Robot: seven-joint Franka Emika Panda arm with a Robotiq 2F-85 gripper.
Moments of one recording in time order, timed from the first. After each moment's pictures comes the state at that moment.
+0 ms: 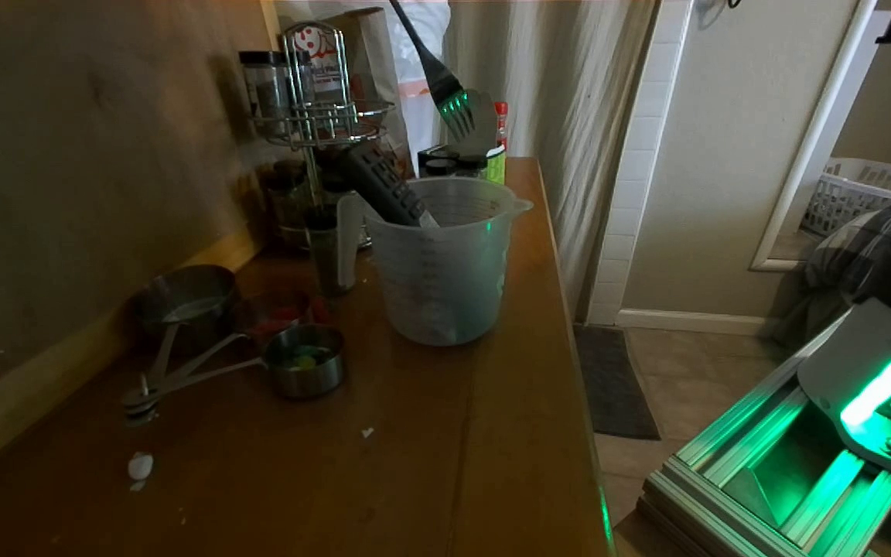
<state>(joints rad) 0.47 -0.82 0.41 -2.77 0.95 2.54 -1.11</state>
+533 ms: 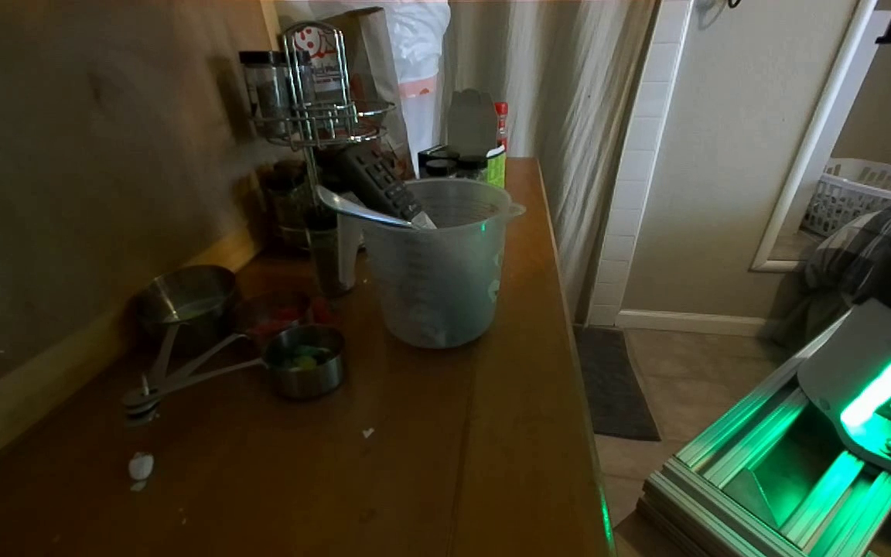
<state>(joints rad) 0.38 -0.82 0.47 -2.77 1.07 2.54 -1.19</state>
